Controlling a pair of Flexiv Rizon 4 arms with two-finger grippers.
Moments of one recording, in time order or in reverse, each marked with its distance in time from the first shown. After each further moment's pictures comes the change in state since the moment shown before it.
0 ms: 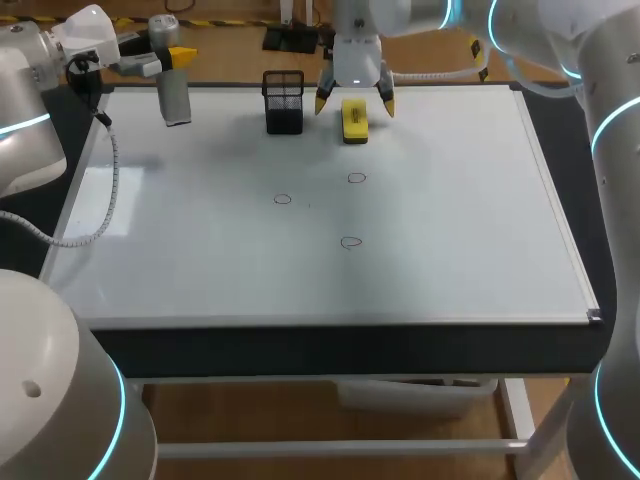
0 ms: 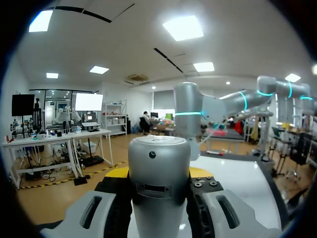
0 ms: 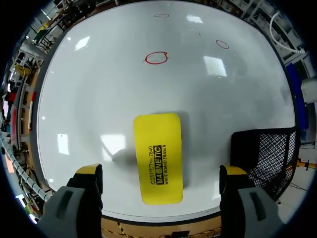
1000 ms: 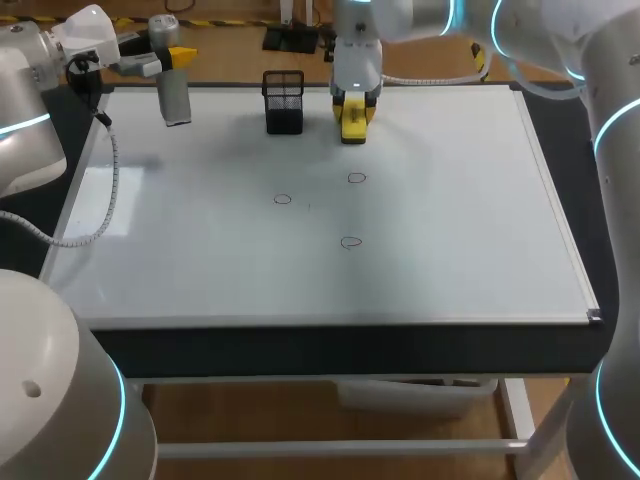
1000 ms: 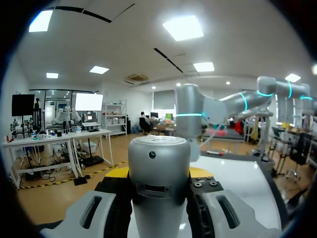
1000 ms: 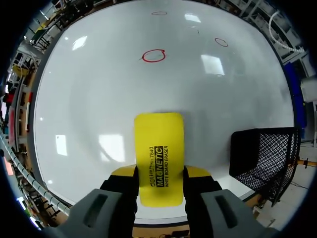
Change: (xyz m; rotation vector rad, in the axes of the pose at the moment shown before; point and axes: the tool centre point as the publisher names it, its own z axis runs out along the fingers) left arm 0.000 0.000 0.000 0.000 0.000 0.000; right arm -0.002 0.001 0.004 0.002 -0.024 0.017
